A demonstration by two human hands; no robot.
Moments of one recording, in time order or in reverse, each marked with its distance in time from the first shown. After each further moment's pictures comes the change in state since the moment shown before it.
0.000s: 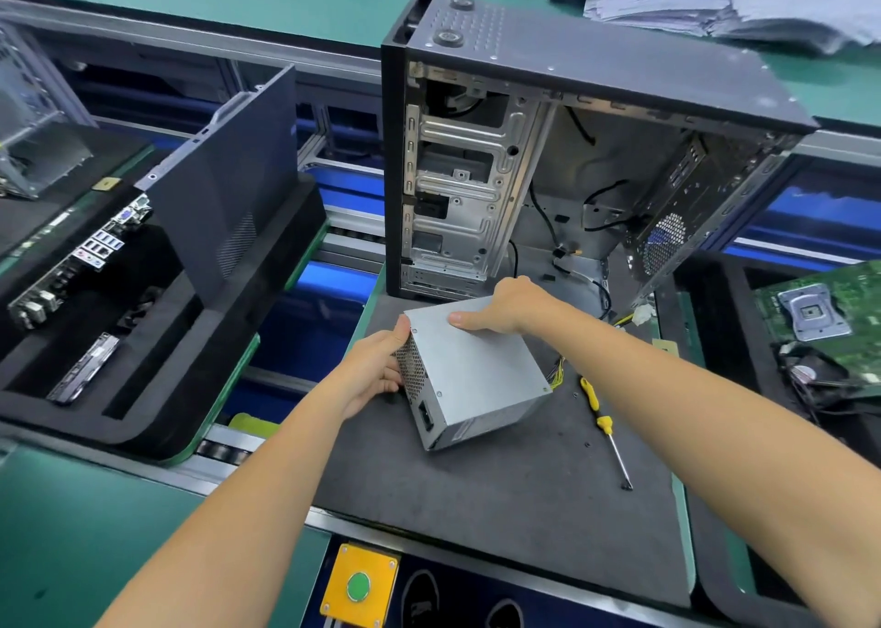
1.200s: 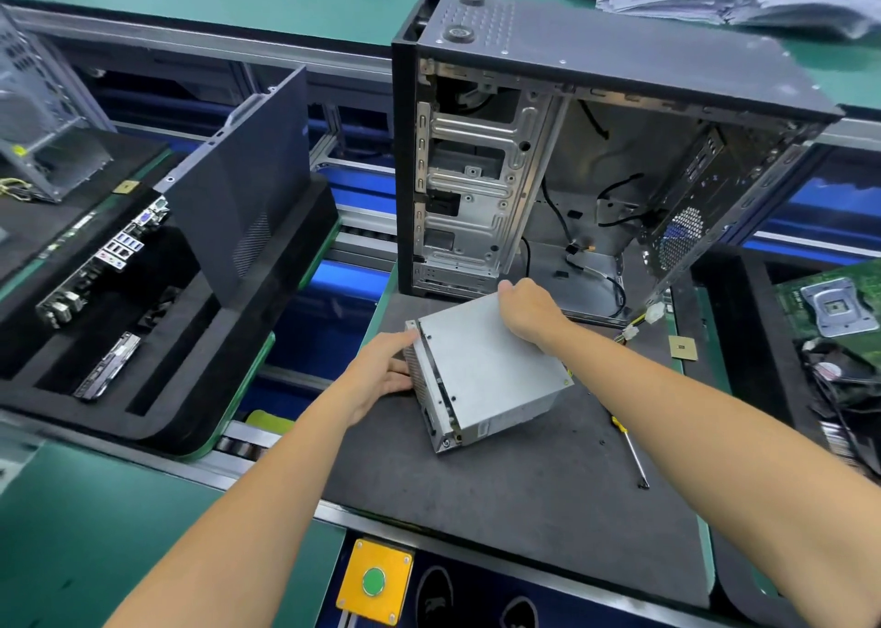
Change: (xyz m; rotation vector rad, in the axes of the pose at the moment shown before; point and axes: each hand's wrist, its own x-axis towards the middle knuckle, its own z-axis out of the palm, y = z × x) left_hand -0.013 -0.004 -0.006 -0.075 -0.014 0.046; right_hand 0.010 0.007 0.027 0.535 0.165 0.110
